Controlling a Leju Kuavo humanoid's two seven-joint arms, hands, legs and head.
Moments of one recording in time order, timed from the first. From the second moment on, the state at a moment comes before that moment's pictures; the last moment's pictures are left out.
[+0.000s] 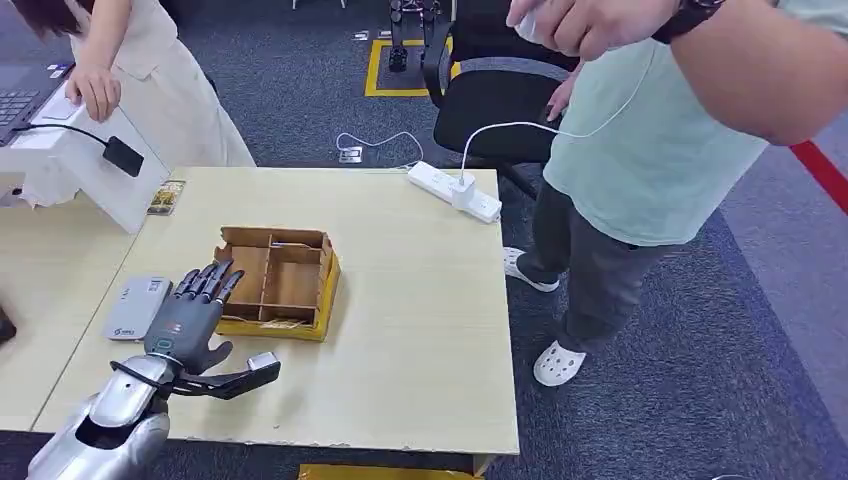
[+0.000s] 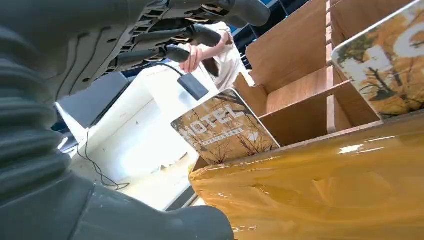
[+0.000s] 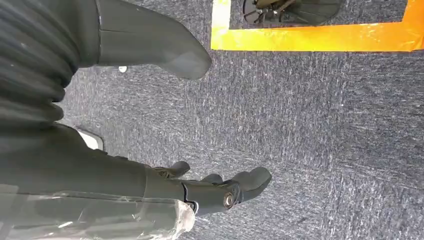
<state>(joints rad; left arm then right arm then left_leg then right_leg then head) -0.07 0.47 -0.32 -1.51 -1.13 0.06 0.10 -0.04 0.07 0.32 -0.18 0.09 -0.46 -0.12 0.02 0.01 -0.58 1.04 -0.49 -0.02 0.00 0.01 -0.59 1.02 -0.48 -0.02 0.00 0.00</state>
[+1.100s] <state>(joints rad) -0.06 0.47 -0.30 -1.52 -1.06 0.07 0.06 -0.04 0.07 0.32 -0.18 0.10 -0.46 -0.12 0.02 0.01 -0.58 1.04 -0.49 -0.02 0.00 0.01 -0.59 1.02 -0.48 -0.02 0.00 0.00</state>
